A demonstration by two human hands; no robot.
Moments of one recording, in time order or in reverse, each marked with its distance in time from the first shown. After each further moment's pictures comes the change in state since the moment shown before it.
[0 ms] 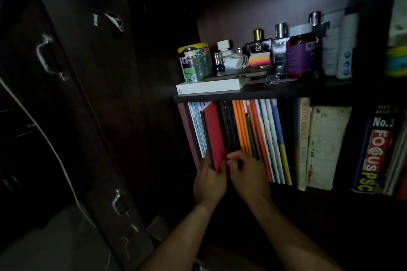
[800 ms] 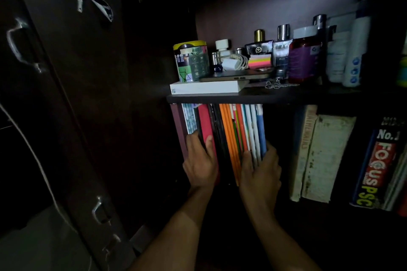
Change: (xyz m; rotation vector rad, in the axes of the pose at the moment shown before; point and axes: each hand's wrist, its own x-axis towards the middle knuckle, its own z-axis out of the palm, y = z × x) left_hand 0.049 0.023 0.015 0.075 0.529 0.319; right_hand 0.007 -0.003 -0.011 -0.060 0.361 0.222
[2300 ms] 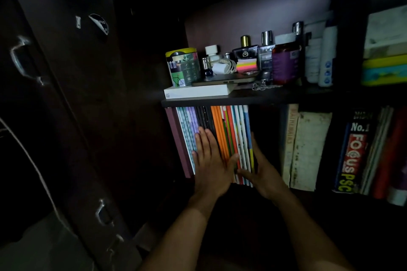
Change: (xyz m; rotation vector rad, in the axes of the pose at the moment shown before) left_hand -0.026 0.013 -0.013 0.113 -0.554 0.164; right_hand 0.044 0.059 -0.028 0.171 -0.662 -0.218
